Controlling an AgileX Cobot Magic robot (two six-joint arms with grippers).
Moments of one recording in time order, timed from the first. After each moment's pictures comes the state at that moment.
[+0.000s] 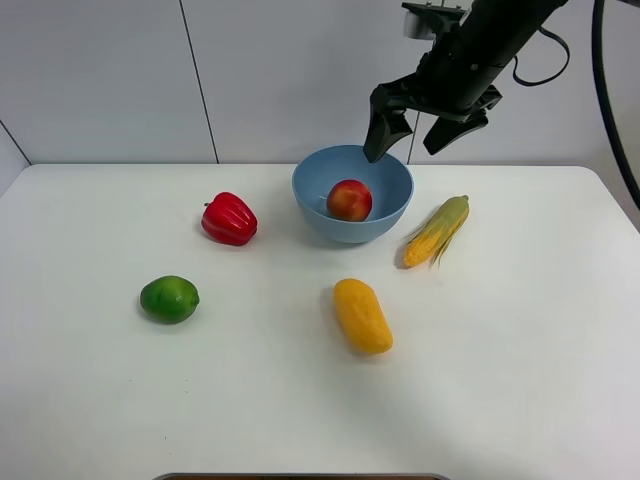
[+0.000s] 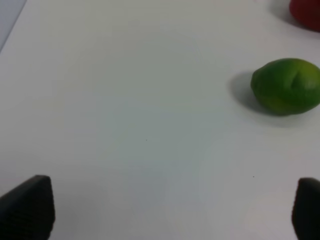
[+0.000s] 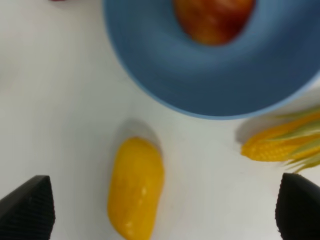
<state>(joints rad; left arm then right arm) 0.08 0.00 -0.45 0.01 1.10 0.03 0.36 1.83 -1.71 0.31 1.22 -0.16</state>
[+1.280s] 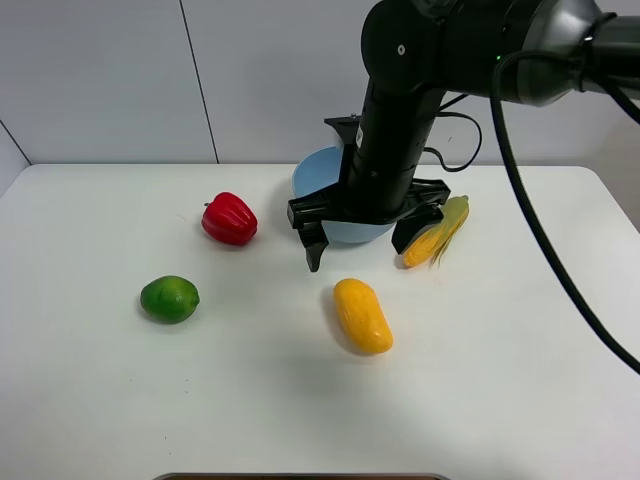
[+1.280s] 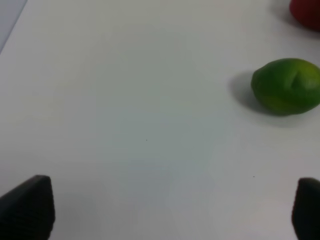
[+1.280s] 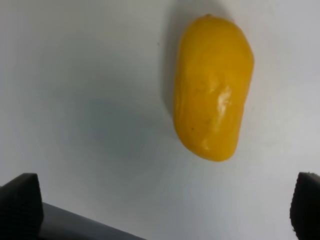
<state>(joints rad) 0.08 0.00 -0.45 0.01 1.10 0.03 0.69 1.83 -1.50 0.10 1.22 0.40</state>
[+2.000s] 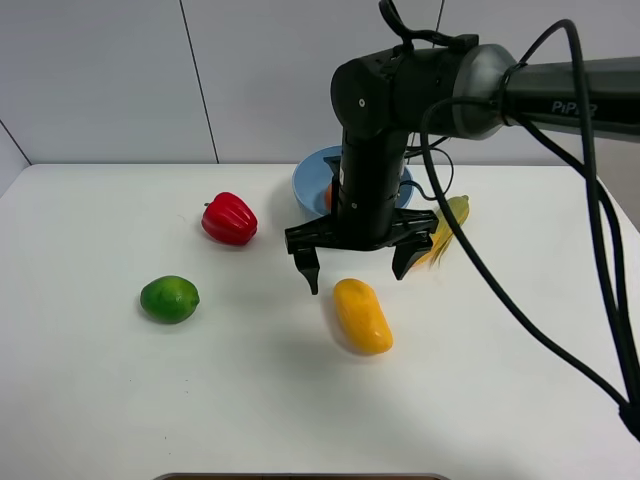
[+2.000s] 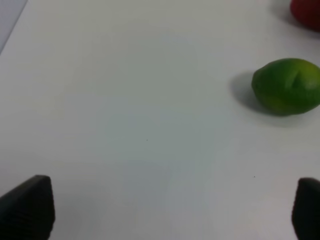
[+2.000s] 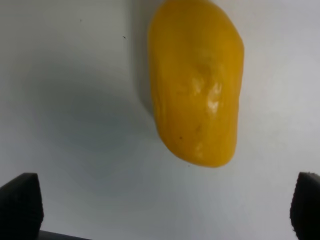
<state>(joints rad) 0.08 0.00 -0.45 0.01 1.10 0.03 0.70 1.95 -1.50 0.08 1.22 0.49</state>
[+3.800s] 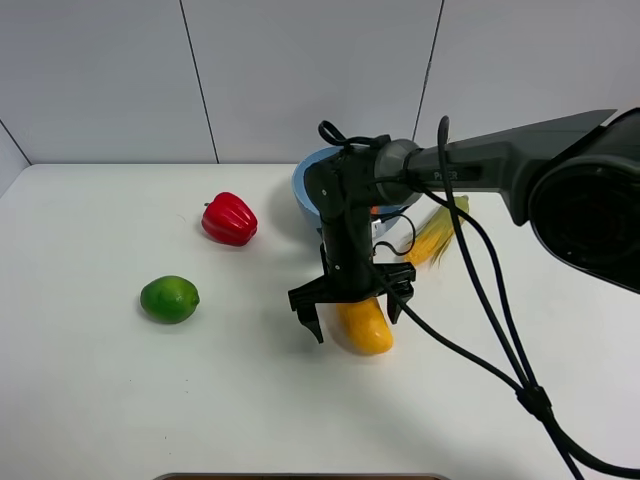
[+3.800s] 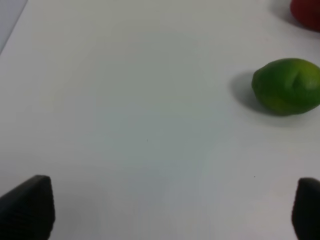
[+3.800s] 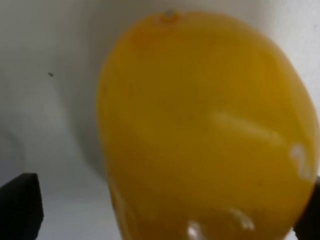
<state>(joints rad) 0.08 0.00 -0.45 0.01 1.10 0.03 0.70 2.23 -1.50 0.06 1.14 0.49</state>
